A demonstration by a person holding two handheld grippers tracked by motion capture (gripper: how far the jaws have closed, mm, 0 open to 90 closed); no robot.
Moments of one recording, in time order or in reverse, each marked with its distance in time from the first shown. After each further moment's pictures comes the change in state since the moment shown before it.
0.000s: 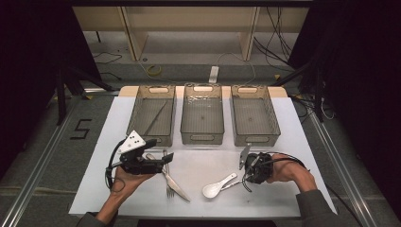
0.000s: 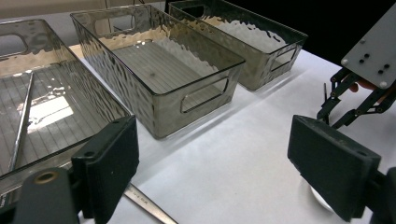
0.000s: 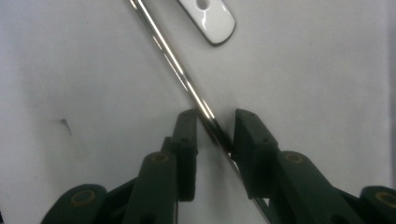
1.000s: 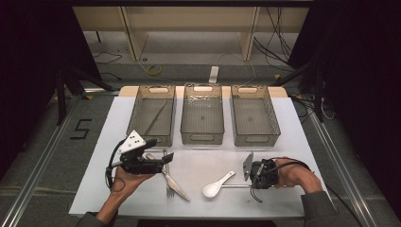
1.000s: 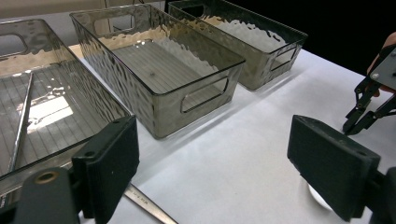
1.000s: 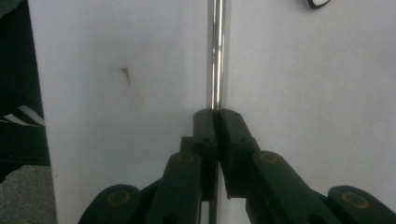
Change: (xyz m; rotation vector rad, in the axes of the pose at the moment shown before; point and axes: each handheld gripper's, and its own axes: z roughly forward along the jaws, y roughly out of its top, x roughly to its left) left arm 0.001 0.000 0.001 0.006 -0.002 0.005; right arm 0.017 -0.013 -0.005 0.037 0.077 -0.153
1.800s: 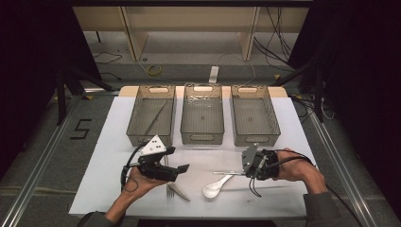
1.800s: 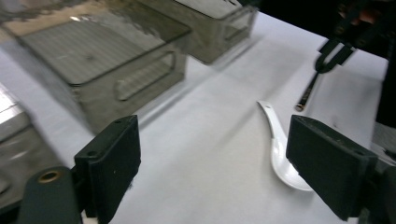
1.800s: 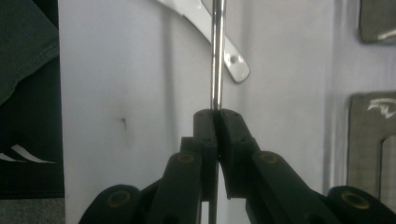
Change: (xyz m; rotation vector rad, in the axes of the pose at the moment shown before) left arm -0.033 -0.001 0.034 0.138 -0.176 0.099; right arm 0.006 0.020 -0.052 -0.135 -0.144 -0.025
